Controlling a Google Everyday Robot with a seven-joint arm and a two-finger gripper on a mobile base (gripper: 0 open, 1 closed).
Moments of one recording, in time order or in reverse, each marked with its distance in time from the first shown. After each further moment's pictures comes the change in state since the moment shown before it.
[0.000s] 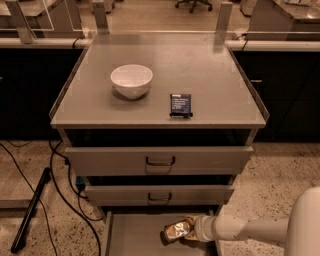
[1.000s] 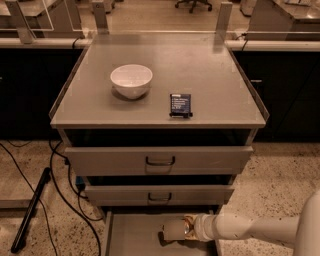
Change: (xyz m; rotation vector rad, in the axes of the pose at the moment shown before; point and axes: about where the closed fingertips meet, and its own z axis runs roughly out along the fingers) arm -0.021 -0.005 -0.026 0.005 -0.010 0.000
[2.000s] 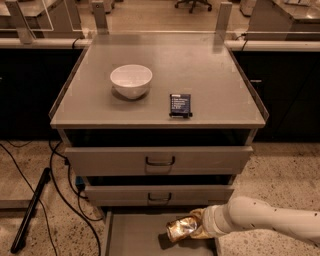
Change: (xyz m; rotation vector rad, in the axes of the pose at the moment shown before) arm -0.052 -0.006 -0.117 -0.113 0.021 0.050
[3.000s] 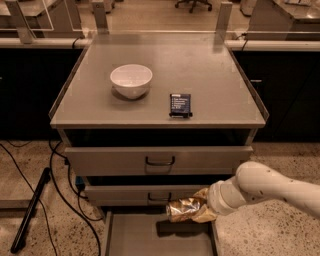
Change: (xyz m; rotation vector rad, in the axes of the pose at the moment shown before) arm -0.046 -0.039 -0.081 -0.087 -0.036 0.169
